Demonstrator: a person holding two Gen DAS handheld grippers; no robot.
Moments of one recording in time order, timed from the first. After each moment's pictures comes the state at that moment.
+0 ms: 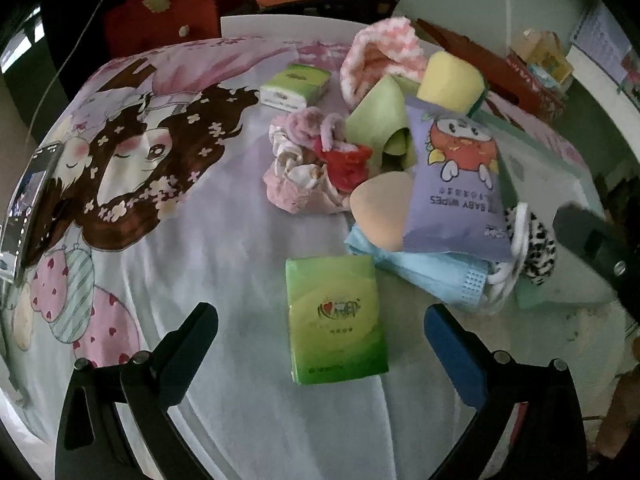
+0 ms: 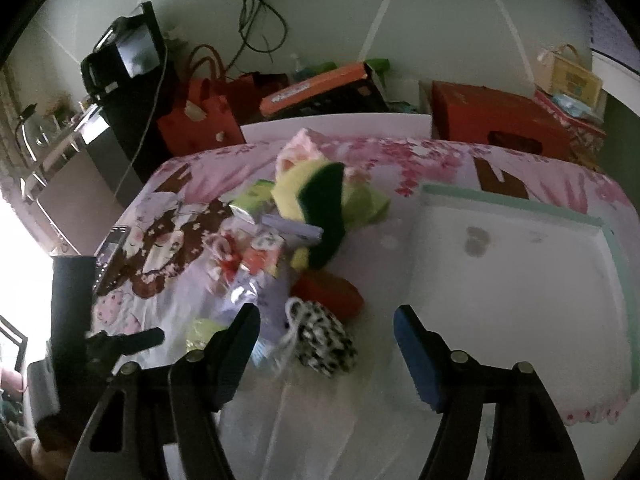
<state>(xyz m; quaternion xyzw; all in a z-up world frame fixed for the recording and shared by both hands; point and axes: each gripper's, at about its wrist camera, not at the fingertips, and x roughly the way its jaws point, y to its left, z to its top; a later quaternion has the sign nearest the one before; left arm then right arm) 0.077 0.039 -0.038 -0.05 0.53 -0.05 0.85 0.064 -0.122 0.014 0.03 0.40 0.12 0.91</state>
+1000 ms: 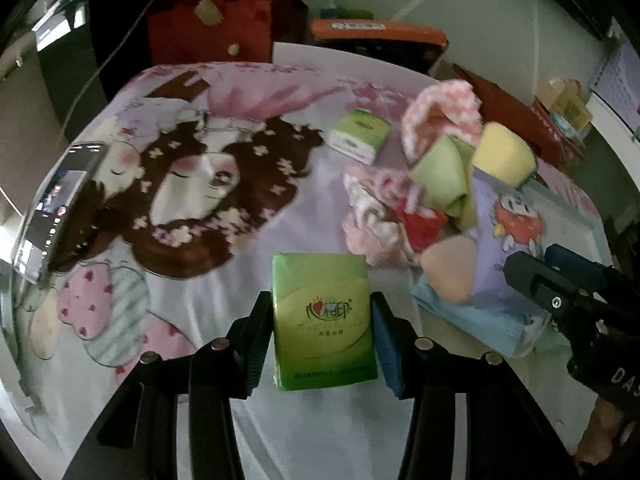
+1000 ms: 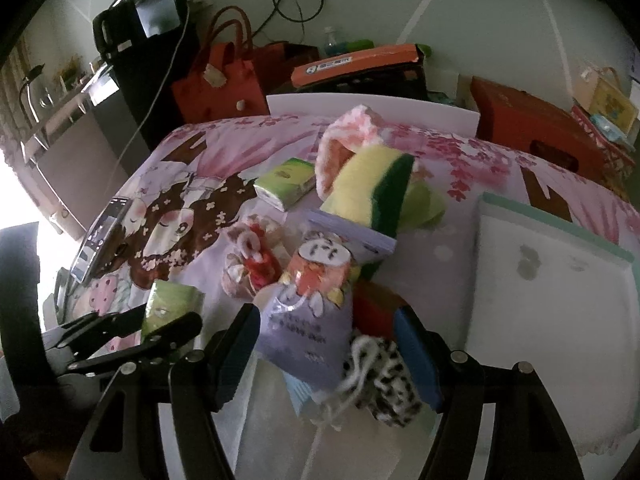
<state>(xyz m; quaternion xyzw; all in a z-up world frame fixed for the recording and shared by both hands) 0.093 0.091 -0.031 -0.09 0.49 -0.01 0.87 0.099 -0.071 -0.002 -0.02 0.43 0.14 0.89</state>
